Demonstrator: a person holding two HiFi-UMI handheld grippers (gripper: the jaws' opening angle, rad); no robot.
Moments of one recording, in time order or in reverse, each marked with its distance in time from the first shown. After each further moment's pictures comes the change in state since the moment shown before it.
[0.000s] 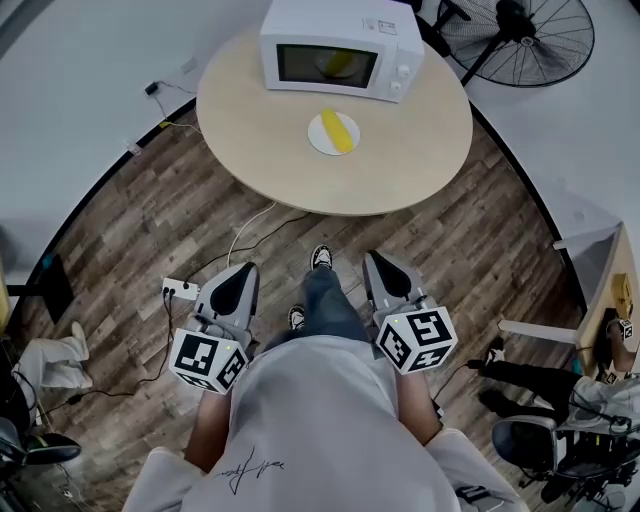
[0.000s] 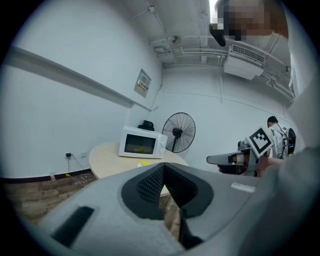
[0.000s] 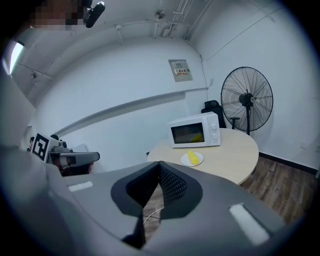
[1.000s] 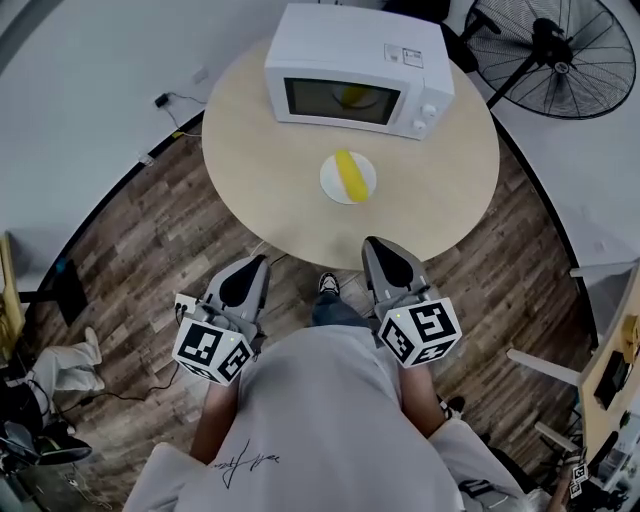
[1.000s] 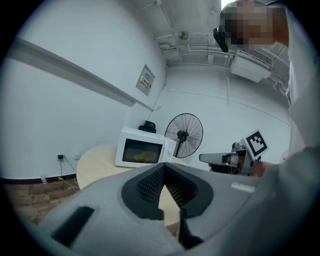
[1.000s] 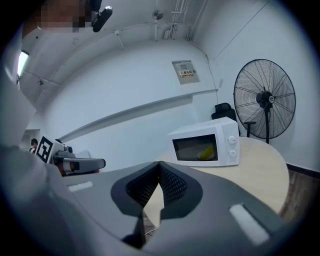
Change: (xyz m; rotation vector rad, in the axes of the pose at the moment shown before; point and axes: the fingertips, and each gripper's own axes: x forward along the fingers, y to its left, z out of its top) left arm 0.145 0.070 0.059 -0.035 -0.013 -0.009; right arm 0.148 -0.063 0.092 -0.022 -0.068 0.117
